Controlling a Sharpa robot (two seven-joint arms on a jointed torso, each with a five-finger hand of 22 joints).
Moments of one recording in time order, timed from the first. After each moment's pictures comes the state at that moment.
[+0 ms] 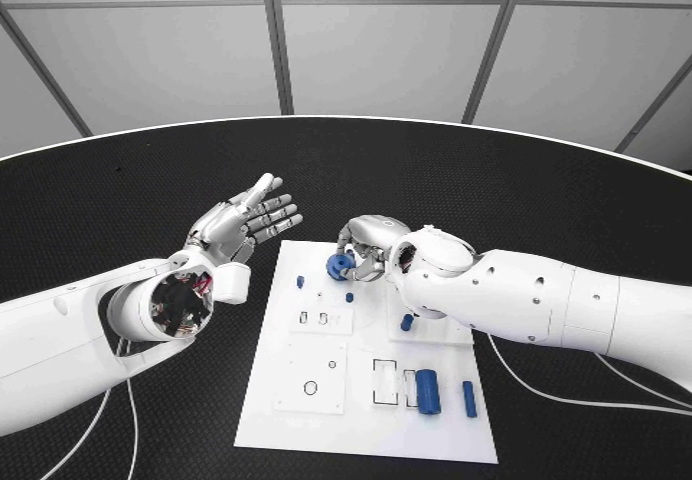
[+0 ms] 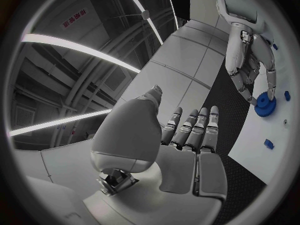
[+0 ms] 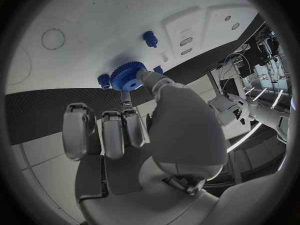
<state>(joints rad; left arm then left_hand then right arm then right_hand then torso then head) 1.30 -0.89 -0.07 1.63 0.34 -0.21 0.45 1.38 -0.01 0.17 0.28 0.05 0.50 0.16 0.10 0.09 0.50 0.27 0.05 0.05 0.45 0.25 0.15 0.09 0.08 0.45 0.29 0.17 0.07 1.28 -0.52 -0.06 1.32 -1.55 -0.32 -0.27 1.34 -0.23 0.51 0.14 0.29 0.93 0.14 0.32 0.32 1.47 0.06 1.50 1.31 1.46 -0.01 1.55 1.31 0.05 1.47 0.09 1.44 1.31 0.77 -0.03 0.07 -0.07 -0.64</state>
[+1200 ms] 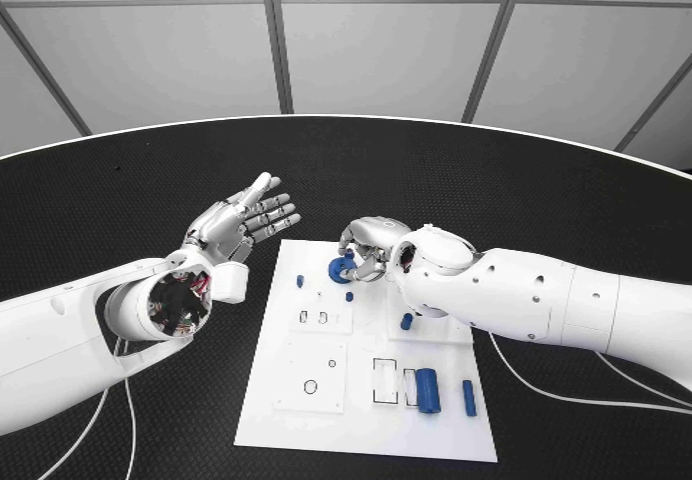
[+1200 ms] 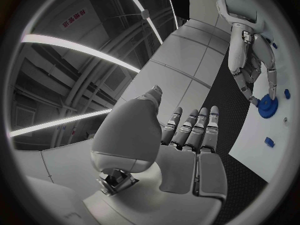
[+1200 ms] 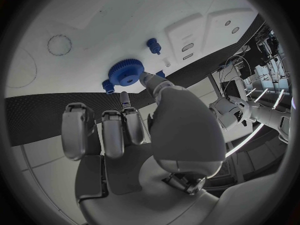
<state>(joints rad) 1.30 -0.89 -0.07 1.63 0.34 -0.21 0.45 1.38 -0.01 0.18 0.29 0.05 0.50 0.16 0.10 0.09 0.50 0.27 0.05 0.05 0.45 0.25 0.15 0.09 0.08 0.45 0.29 0.17 0.07 1.28 -0.52 -0.06 1.31 -1.55 -0.29 -0.28 1.28 -0.26 0.46 0.14 0.24 0.84 0.17 0.25 0.31 1.47 0.08 1.46 1.31 1.47 0.01 1.55 1.31 0.05 1.47 0.11 1.44 1.31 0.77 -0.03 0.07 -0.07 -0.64</state>
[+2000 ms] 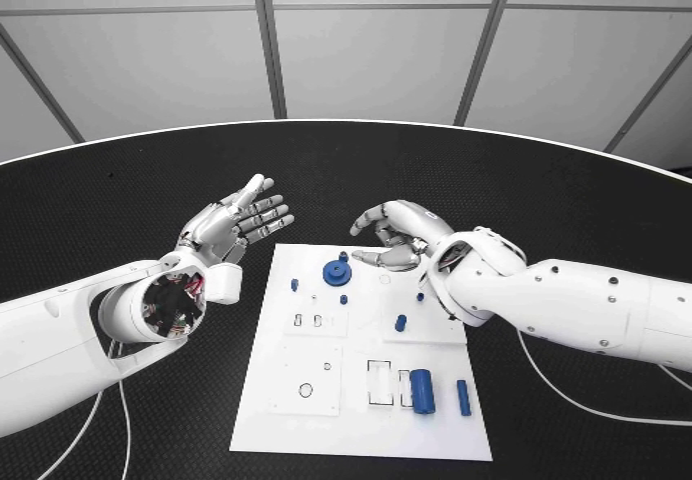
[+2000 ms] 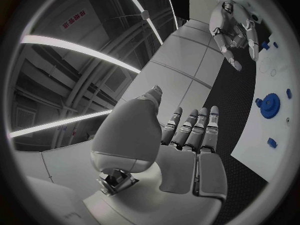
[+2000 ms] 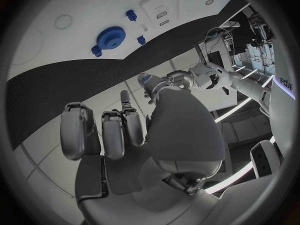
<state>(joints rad) 1.30 -0.89 -0.07 1.60 0.34 -0.20 0.45 1.38 -0.01 0.18 0.29 0.05 0.51 0.16 0.10 0.09 0.50 0.27 0.05 0.05 0.45 0.25 0.15 0.09 0.08 0.45 0.29 0.17 0.07 1.28 -0.77 -0.06 1.51 -1.30 -0.58 0.00 1.30 -0.23 0.44 0.14 0.25 0.88 0.16 0.25 0.31 1.47 0.08 1.47 1.31 1.47 0.01 1.55 1.31 0.05 1.46 0.11 1.42 1.31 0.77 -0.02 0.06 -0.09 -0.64</state>
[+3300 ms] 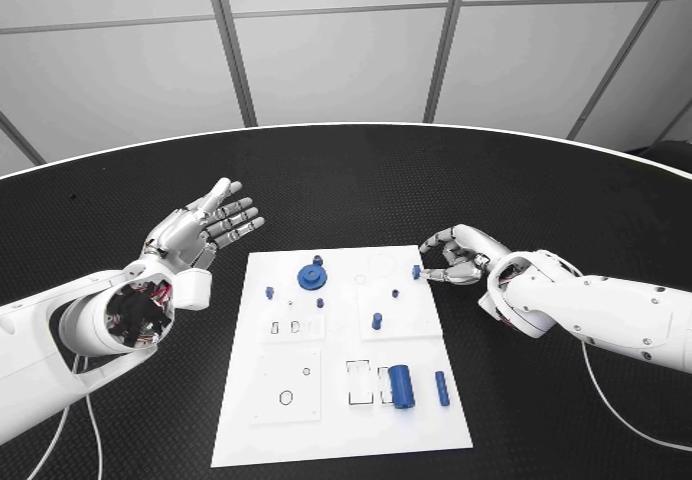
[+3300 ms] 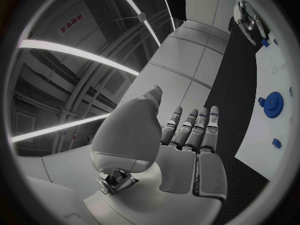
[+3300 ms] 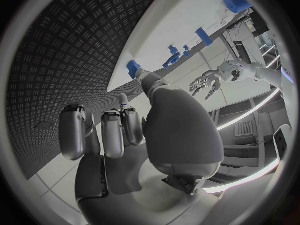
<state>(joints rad) 1.30 -0.89 -0.07 1.57 0.34 -0.18 0.44 1.38 -0.01 0.18 0.28 0.05 0.52 0.16 0.10 0.09 0.51 0.27 0.05 0.05 0.45 0.25 0.15 0.09 0.08 0.45 0.29 0.17 0.07 1.16 -0.97 -0.06 1.40 -1.11 -0.52 0.02 1.36 -0.23 0.33 0.12 0.22 0.81 0.19 0.18 0.28 1.47 0.09 1.45 1.31 1.47 0.01 1.55 1.31 0.05 1.46 0.12 1.42 1.31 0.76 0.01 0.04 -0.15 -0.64</state>
